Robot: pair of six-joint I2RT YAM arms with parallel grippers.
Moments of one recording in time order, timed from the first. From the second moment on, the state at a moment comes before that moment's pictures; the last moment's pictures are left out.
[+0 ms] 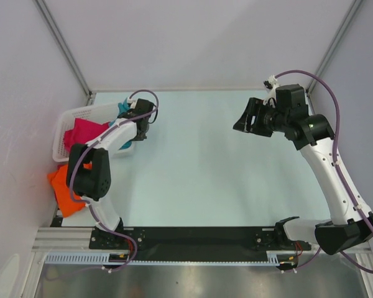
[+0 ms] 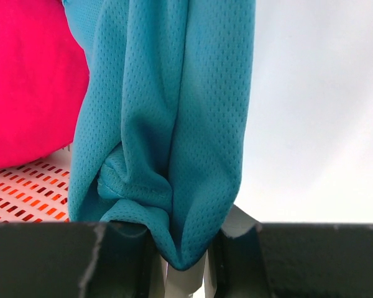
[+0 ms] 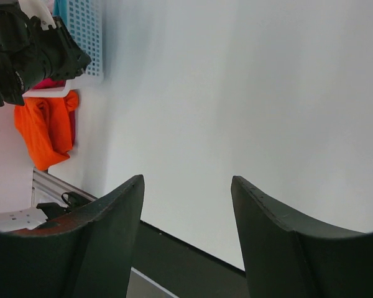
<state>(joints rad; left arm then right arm) -0.29 1.78 1.34 -0.65 -0.56 -0.31 0.32 1.27 1.53 -0.91 -0.27 0.47</state>
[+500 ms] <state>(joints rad) -0.28 1.83 1.38 -0.69 -0.54 -0.29 0.33 1.25 1.53 -0.91 -0.27 0.47</state>
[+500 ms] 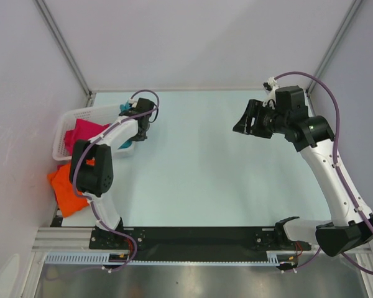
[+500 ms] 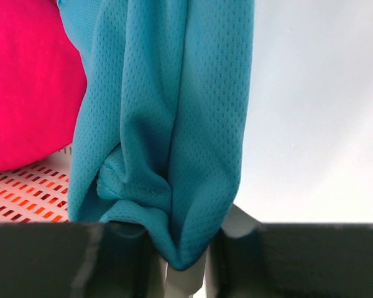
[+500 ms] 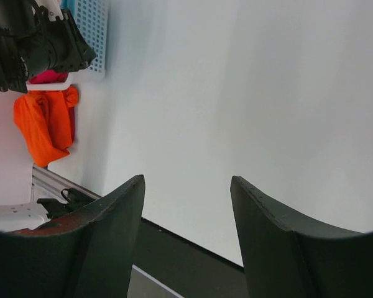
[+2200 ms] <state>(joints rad) -0.48 1.49 0.93 -0.58 -0.45 -0.64 0.38 1.22 1.27 -0.80 -0.28 0.47</state>
